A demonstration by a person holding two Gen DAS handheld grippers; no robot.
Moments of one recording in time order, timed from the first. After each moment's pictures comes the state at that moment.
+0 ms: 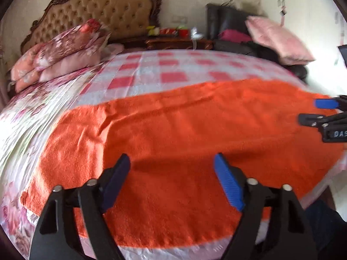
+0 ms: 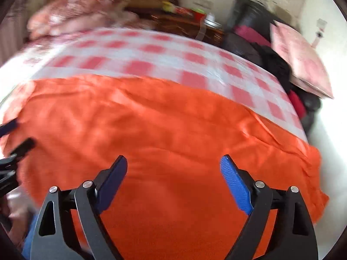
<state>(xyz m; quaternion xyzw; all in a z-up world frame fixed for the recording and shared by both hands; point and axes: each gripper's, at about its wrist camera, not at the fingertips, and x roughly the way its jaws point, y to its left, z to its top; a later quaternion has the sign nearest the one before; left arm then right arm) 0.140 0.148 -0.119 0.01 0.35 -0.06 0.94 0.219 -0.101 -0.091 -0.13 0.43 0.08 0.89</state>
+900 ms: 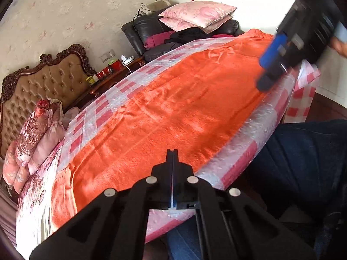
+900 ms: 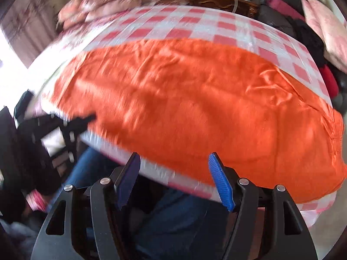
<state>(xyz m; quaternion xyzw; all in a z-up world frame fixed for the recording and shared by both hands) 0.077 0.044 -0.127 0.28 0.28 -0.20 0.90 0.151 -0.133 -0.083 -0.09 0.54 0.19 0.82</state>
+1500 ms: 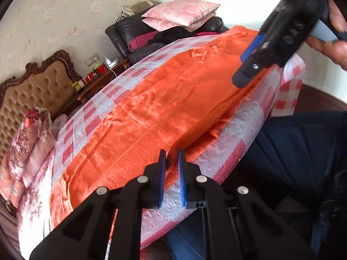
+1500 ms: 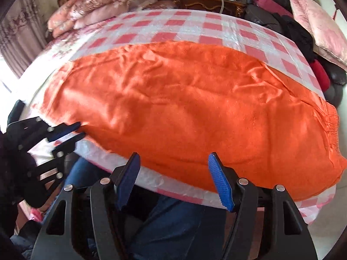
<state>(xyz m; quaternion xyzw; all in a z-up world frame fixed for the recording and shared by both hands) 0.083 0.041 -0.123 0.29 0.29 -0.24 0.88 0.155 -0.150 -0.080 -0.05 0.53 0.16 0.83</state>
